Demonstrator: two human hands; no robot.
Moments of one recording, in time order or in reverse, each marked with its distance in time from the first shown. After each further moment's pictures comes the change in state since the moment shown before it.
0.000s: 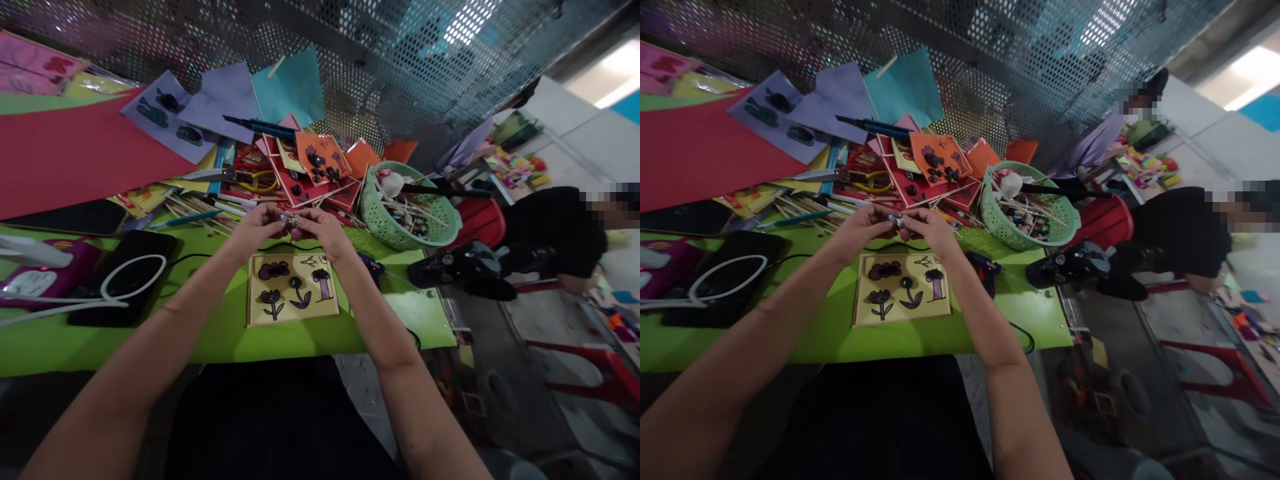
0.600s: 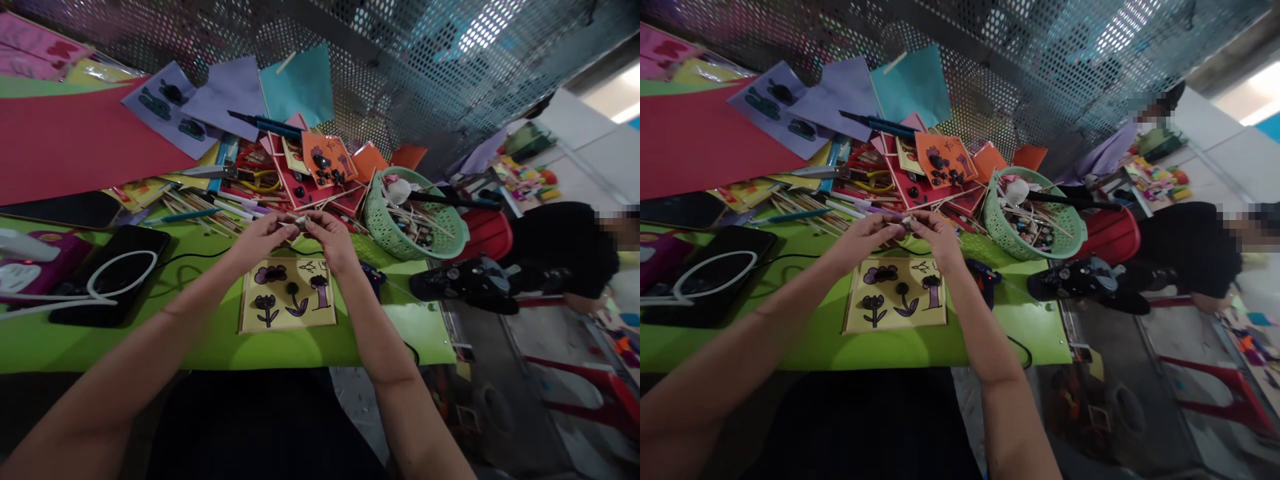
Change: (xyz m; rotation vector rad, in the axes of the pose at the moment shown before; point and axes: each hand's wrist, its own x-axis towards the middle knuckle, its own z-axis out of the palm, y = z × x) left_hand -0.016 0.007 0.011 0.331 -0.044 0.074; right_hand -0.007 0.007 -0.007 0.009 0.091 -0.104
